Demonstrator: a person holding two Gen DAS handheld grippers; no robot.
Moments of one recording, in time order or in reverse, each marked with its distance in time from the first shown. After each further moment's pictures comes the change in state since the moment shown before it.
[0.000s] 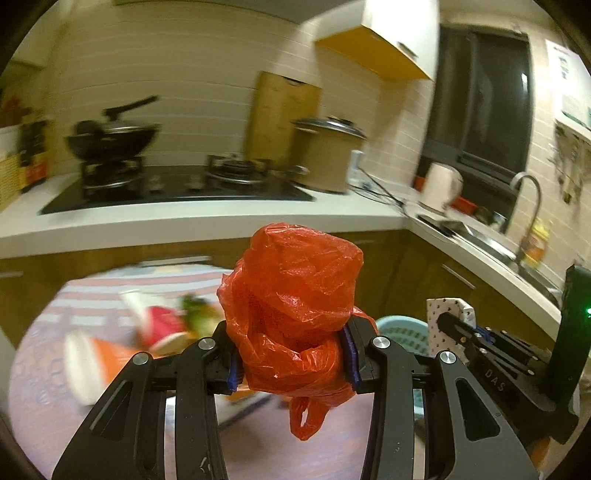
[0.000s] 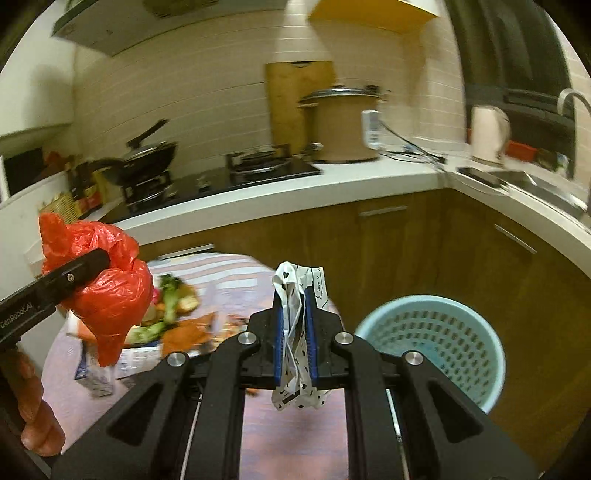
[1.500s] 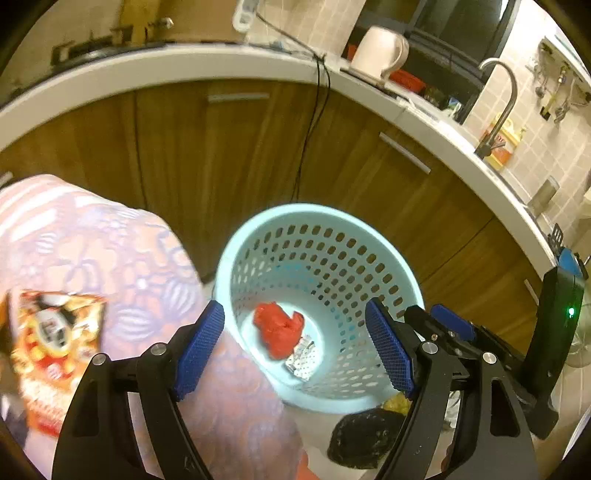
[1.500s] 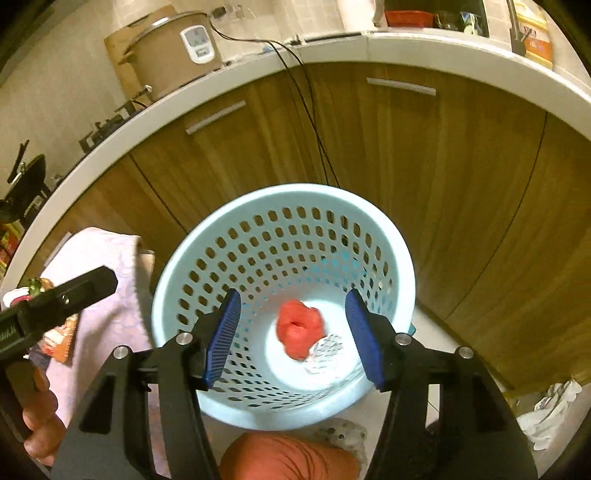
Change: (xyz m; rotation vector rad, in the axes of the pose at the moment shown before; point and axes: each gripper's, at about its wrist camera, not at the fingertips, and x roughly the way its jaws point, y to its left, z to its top) left arm 0.202 -0.129 -0.077 0.072 0.448 -0.267; right arm 0.057 -0.192 -0.081 0.302 0.233 -0.201
